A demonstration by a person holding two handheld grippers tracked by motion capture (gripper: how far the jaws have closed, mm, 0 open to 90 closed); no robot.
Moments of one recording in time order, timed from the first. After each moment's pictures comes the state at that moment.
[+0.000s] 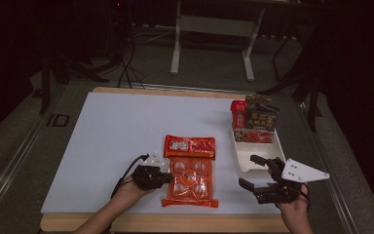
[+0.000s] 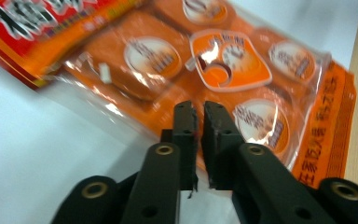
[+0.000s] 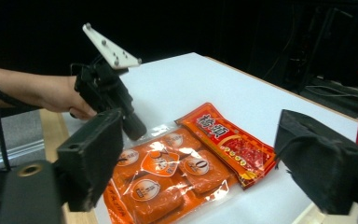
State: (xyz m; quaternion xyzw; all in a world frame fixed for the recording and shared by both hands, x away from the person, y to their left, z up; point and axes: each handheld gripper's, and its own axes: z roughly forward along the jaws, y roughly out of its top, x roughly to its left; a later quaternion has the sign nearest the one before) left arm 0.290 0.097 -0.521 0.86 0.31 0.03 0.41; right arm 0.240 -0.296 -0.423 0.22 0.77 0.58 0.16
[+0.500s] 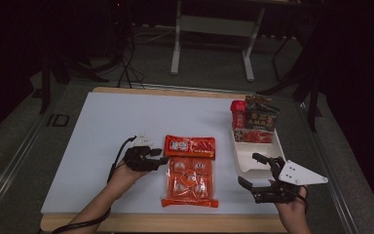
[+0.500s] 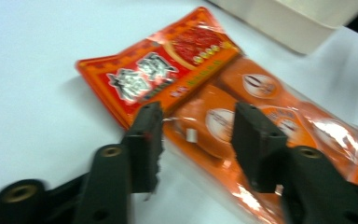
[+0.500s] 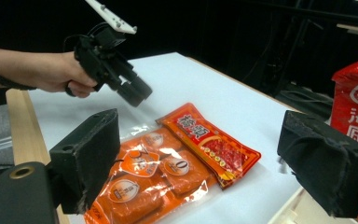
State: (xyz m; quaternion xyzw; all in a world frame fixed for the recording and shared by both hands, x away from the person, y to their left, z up) left arm 0.330 0.123 -0.503 0.81 0.37 0.07 0.45; right arm 0.238 -0.292 -0.425 0.22 0.77 0.57 0.21
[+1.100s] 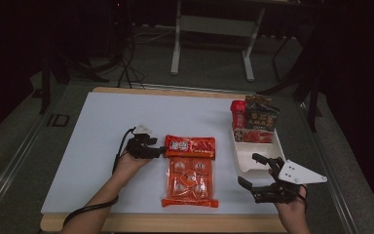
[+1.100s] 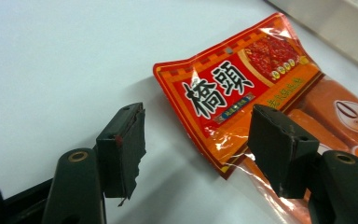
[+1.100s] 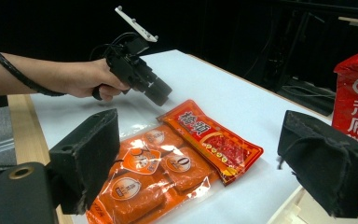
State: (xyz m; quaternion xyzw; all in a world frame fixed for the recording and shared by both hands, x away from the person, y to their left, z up) left arm 0.374 0.129 -0.528 0.79 0.42 0.08 0.44; right arm 0.239 -0.293 -0.427 0.23 0.77 0.56 0.20
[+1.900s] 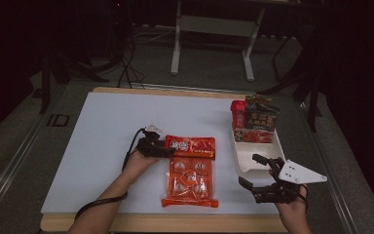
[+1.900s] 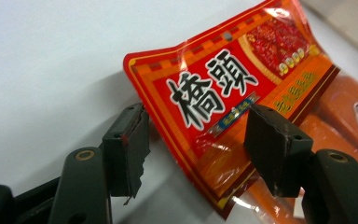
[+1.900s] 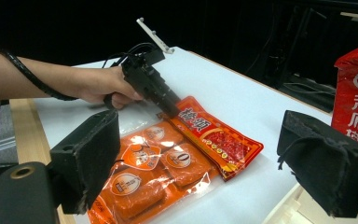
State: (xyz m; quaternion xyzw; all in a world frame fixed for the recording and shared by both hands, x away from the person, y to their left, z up) left arm 0.396 0.101 -0.546 0.80 0.42 0.03 0.42; right arm 0.240 -0.295 -0.429 0.23 0.77 0.56 0.20
